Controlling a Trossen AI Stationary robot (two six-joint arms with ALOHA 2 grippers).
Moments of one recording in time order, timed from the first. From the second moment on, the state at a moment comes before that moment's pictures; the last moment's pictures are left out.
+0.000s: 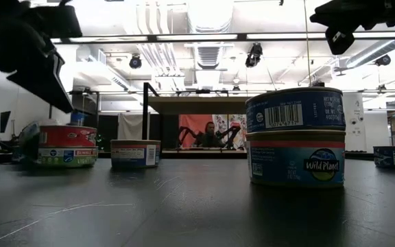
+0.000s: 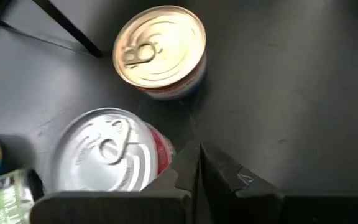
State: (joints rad) left arm -0.59 1.34 0.79 -0.78 -0.64 -0.88; right arm 0.02 0.51 0.44 -0.10 -0.02 0.22
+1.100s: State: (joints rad) left arm -0.22 1.03 0.75 -1.19 -0.34 -1.05; right arm 0.02 0.60 0.44 -0.09 -0.02 0.22
